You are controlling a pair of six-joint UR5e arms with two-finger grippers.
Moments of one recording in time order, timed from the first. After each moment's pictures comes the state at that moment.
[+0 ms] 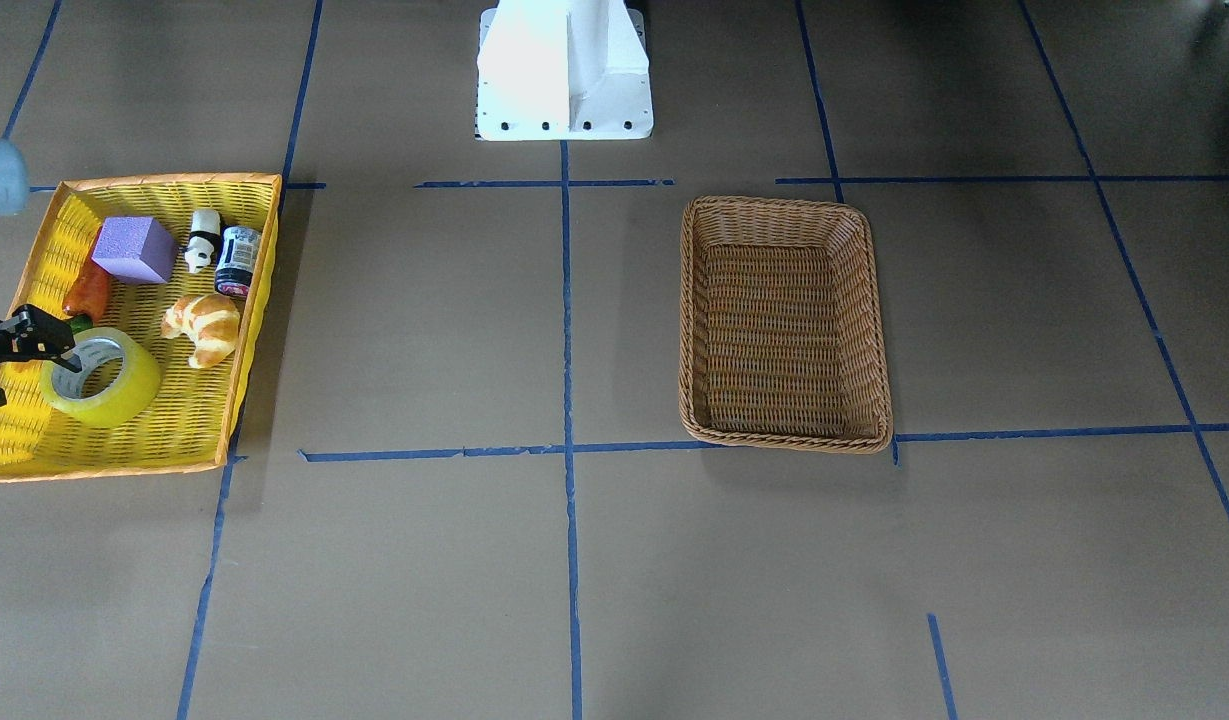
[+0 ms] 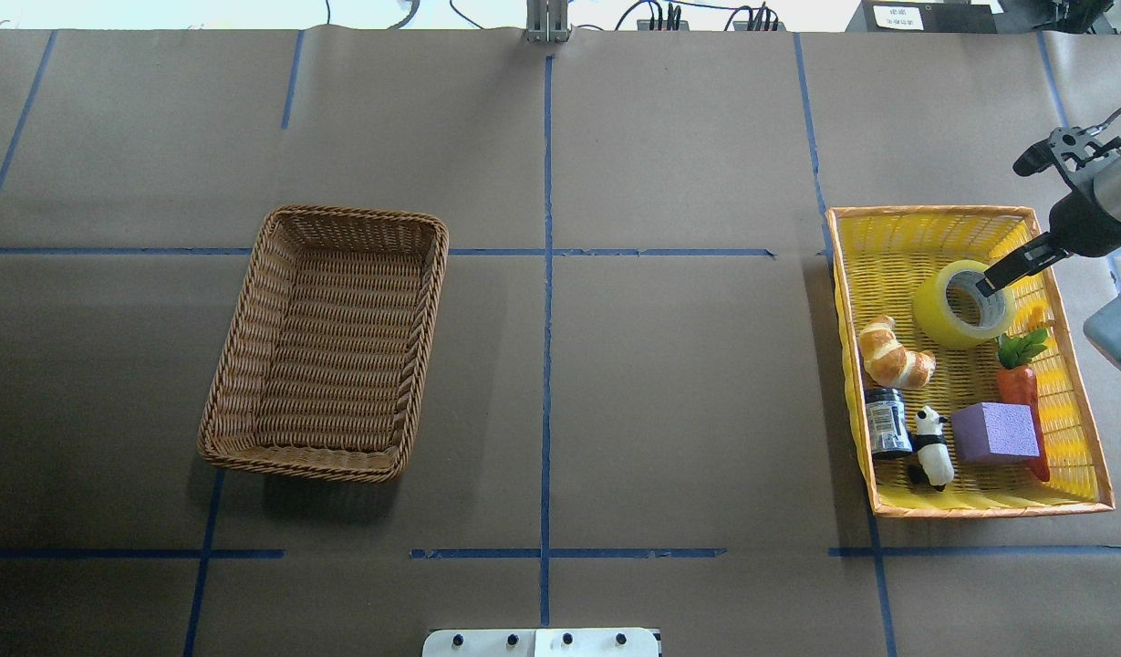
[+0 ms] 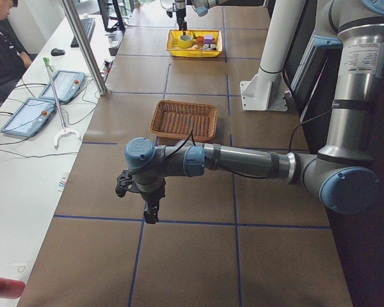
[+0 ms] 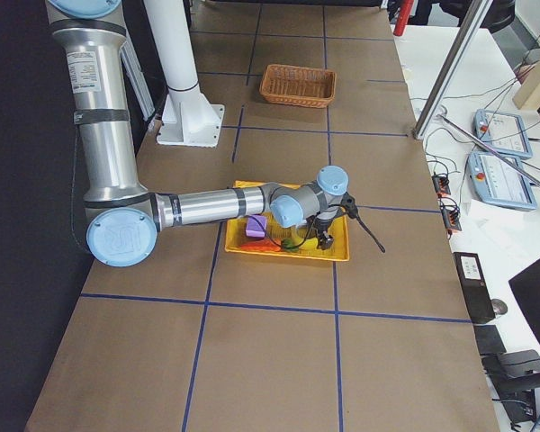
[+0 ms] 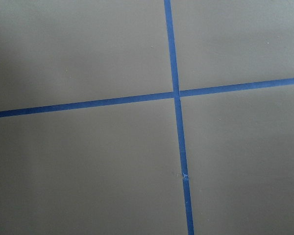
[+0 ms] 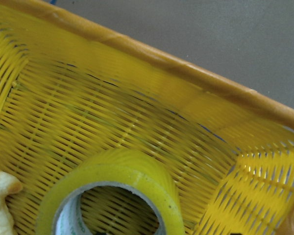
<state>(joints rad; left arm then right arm) -1.57 -1.63 -1.63 -1.42 -2.30 0.14 1.12 -1.46 1.55 -1.25 2.32 0.17</state>
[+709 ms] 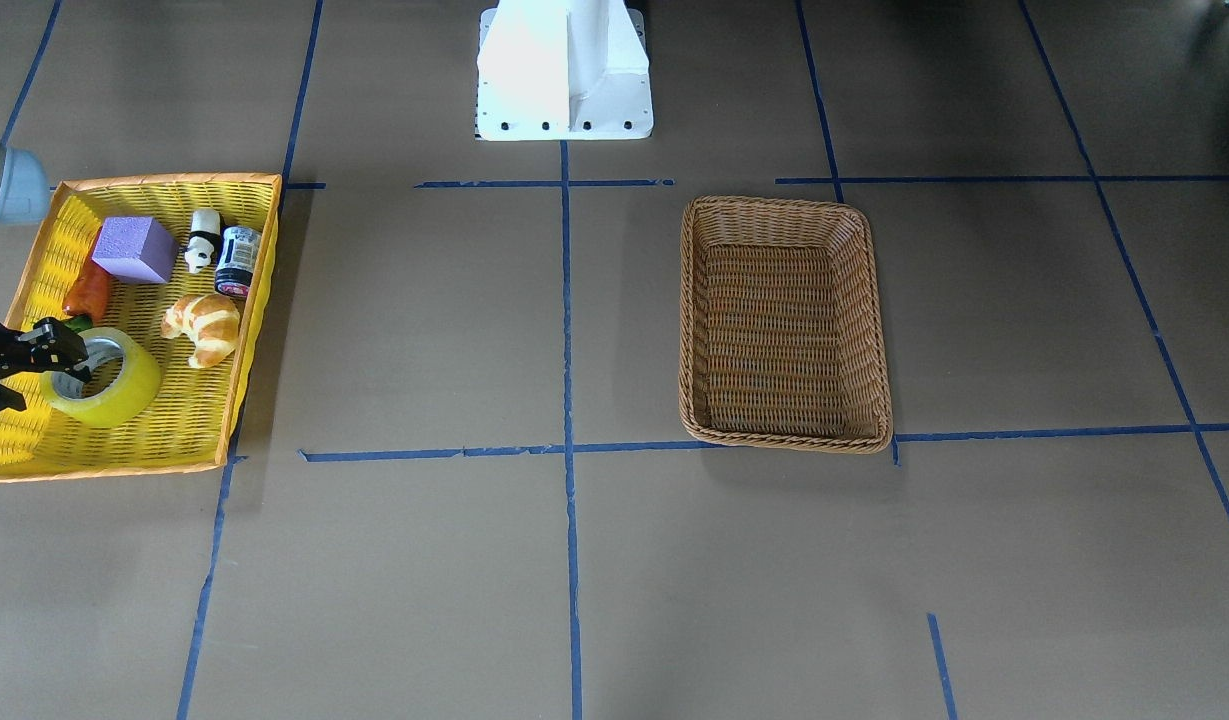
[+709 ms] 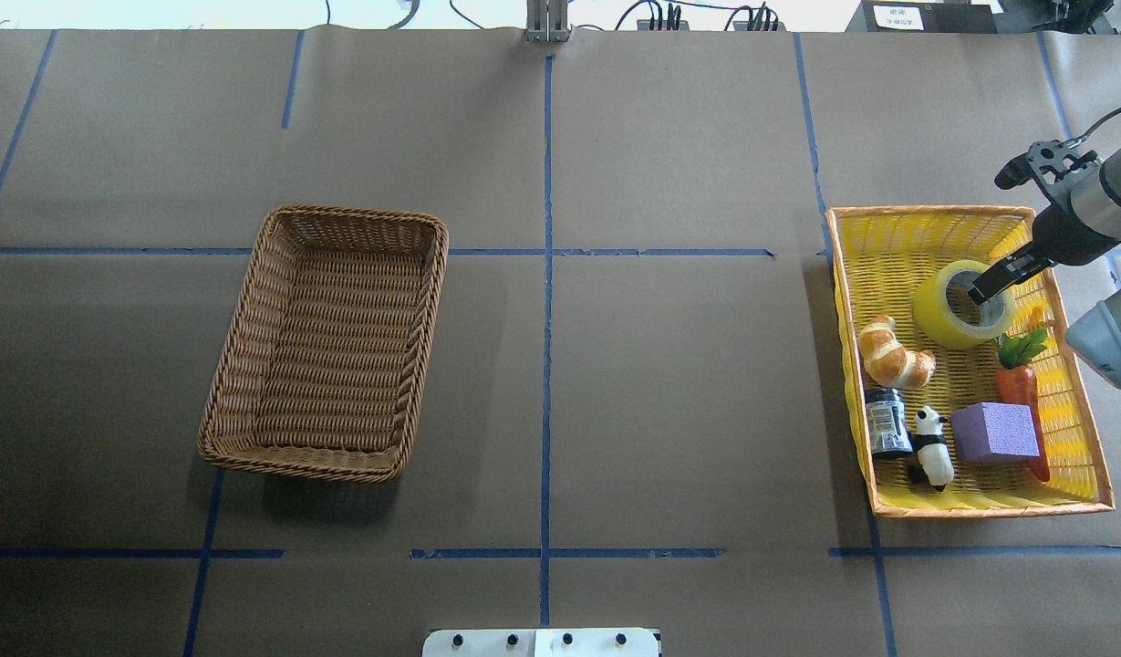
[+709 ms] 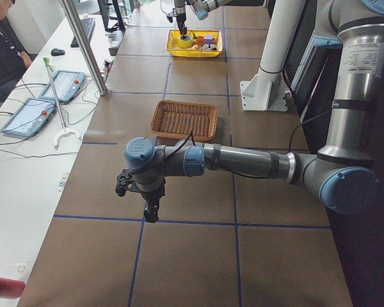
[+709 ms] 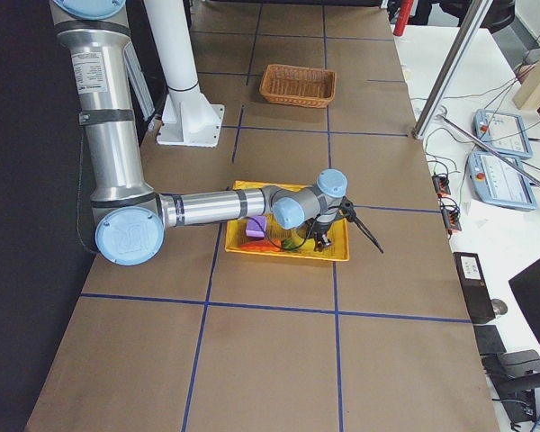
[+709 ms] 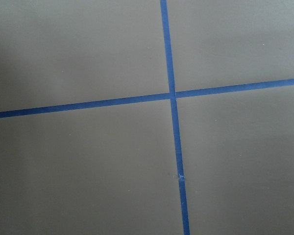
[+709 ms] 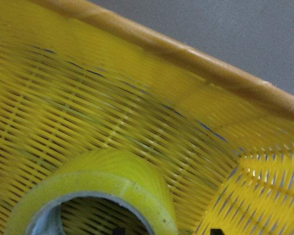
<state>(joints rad) -1.57 -1.63 -1.63 -1.42 -2.32 0.14 1.09 -1.45 1.51 -1.25 2.27 0.17</state>
